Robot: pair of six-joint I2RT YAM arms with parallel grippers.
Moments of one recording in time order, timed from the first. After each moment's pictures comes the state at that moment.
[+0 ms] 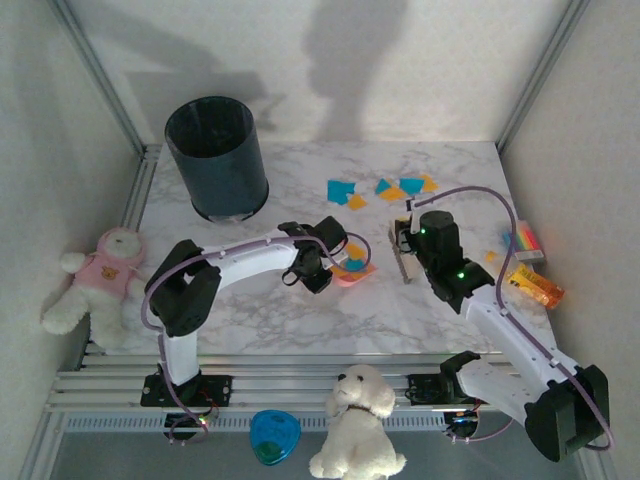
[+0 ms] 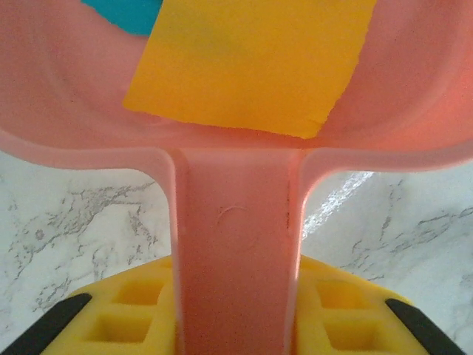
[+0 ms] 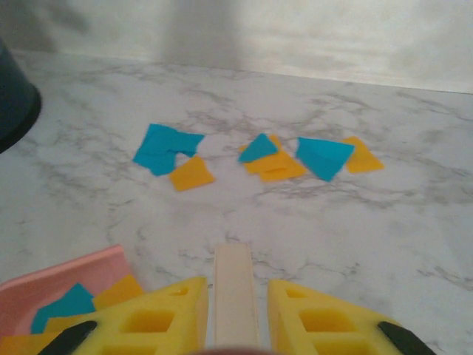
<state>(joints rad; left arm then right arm) -0.81 1.87 1.35 -0.81 -0.02 0.00 0.47 0.98 0.73 -0.20 0.27 0.11</state>
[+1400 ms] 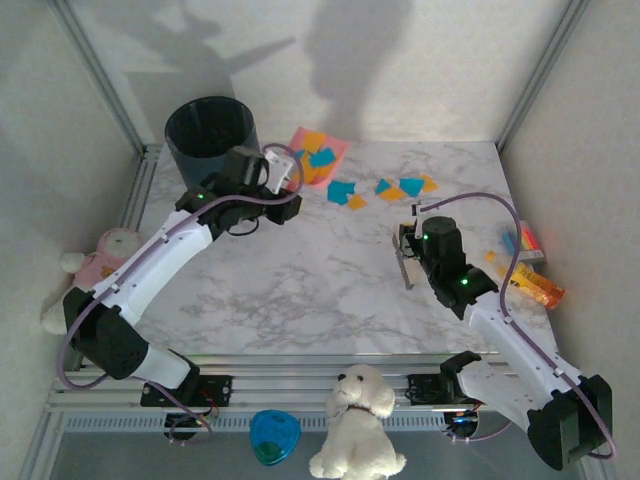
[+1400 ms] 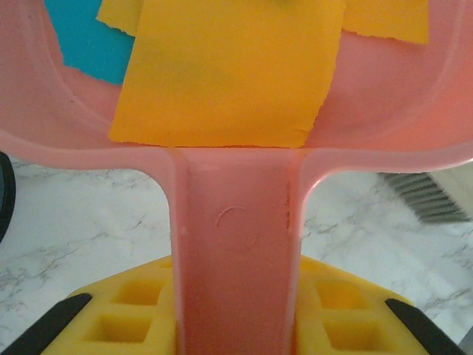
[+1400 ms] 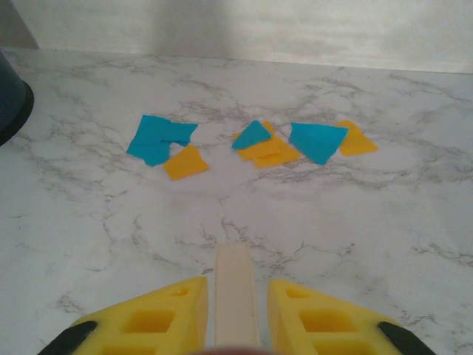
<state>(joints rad) -0.47 1.47 1.43 -0.64 0.24 -0.12 0.47 0.95 0.71 -0.23 0.26 0.14</state>
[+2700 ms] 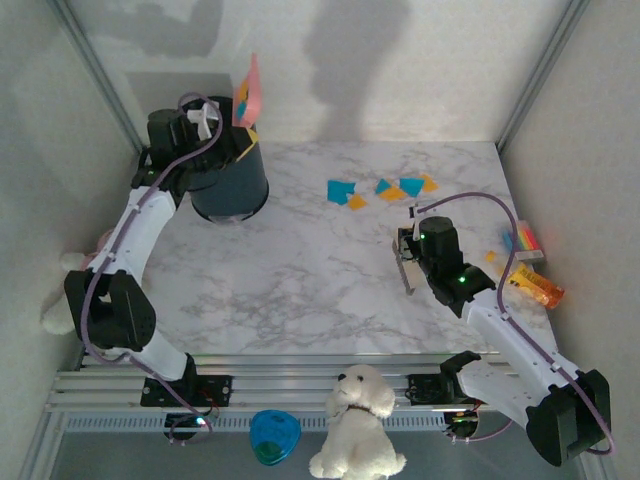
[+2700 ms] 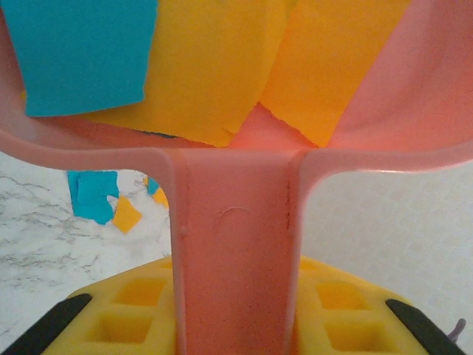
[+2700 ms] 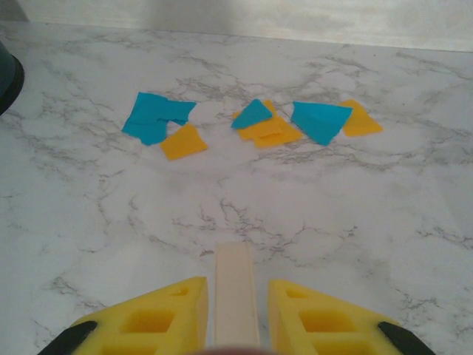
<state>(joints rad) -0.04 1.60 1.46 -0.15 0.81 -0.82 0.47 0.97 0.71 -0.26 0.26 0.14</state>
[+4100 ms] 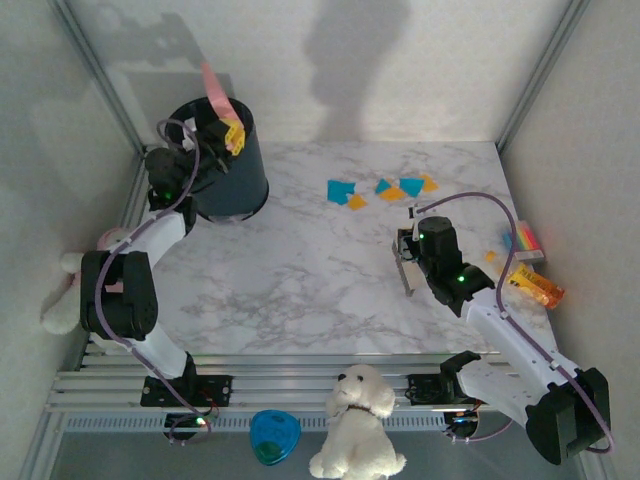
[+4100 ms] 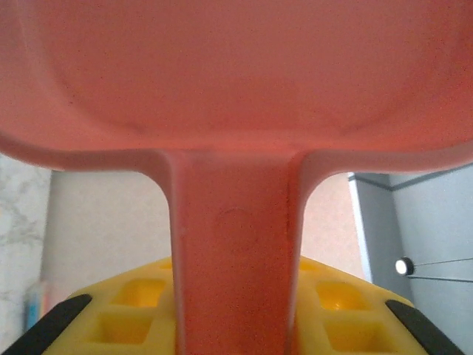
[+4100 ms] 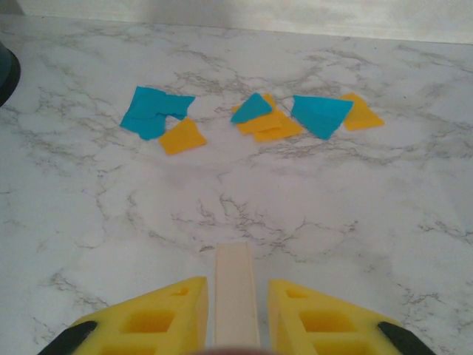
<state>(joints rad) 0.01 1.67 1.10 0.88 0.72 -1.87 0.47 0.98 0.71 -0.27 0.26 0.15</state>
